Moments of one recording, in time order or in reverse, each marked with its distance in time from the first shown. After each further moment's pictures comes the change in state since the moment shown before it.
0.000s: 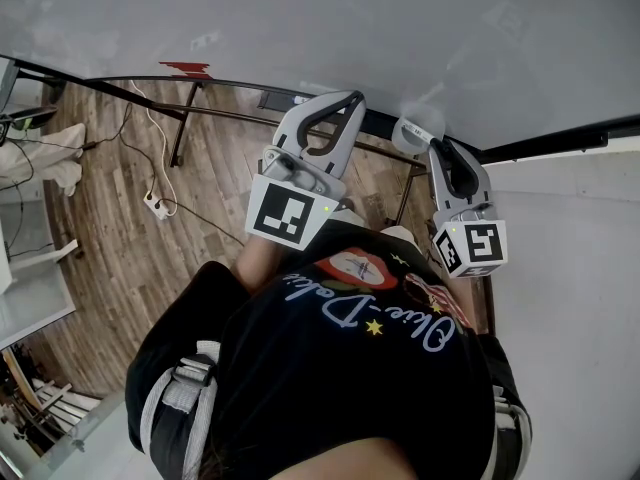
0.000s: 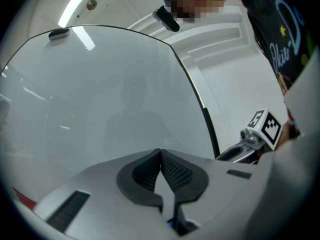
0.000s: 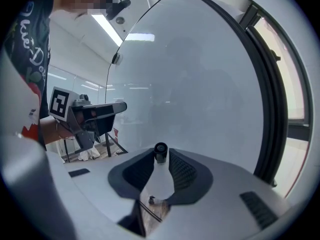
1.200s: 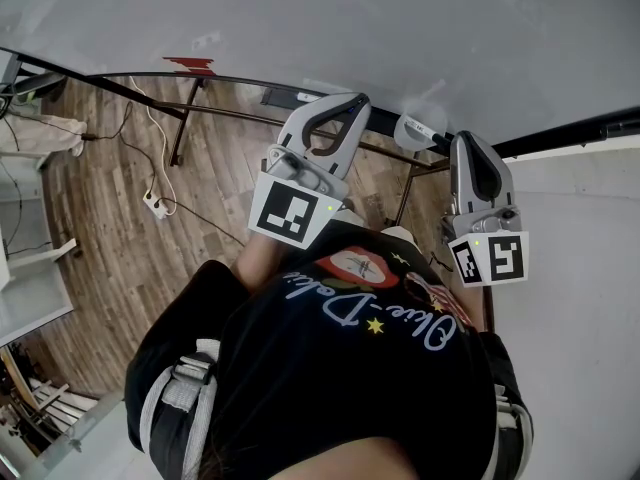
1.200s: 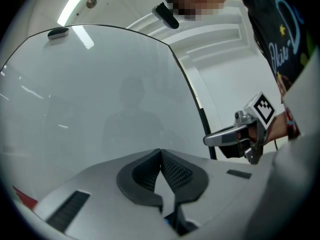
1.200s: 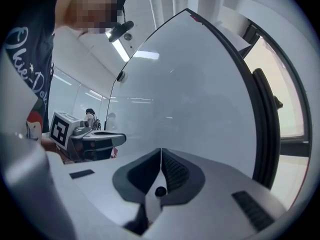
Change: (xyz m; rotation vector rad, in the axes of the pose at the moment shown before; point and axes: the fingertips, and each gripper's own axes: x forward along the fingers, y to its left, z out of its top) left arm -0.008 -0.008 0.000 0.000 0.006 -0.020; right arm -0.025 0.001 0.069 -0.042 -0.200 -0.004
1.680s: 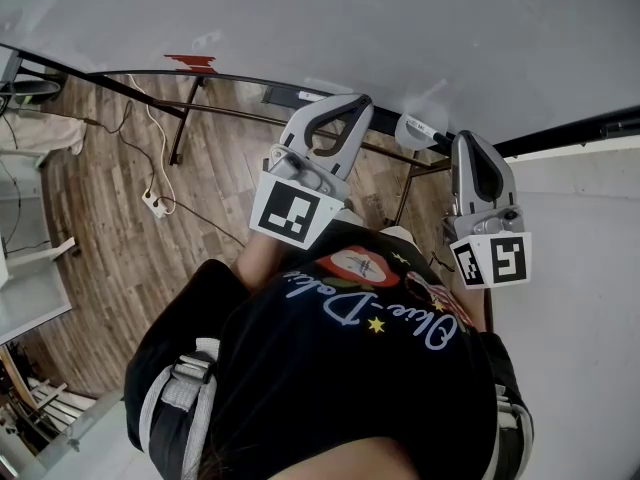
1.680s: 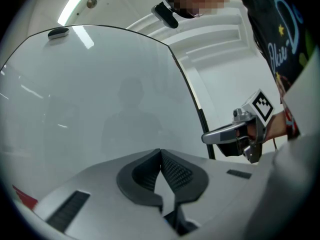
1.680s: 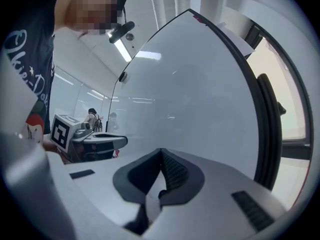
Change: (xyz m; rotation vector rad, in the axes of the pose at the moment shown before) left arm -0.002 -0.004 0.002 -0.002 -0.005 -0.008; right arm -0.002 0.005 0.009 -0.014 -0.001 0.013
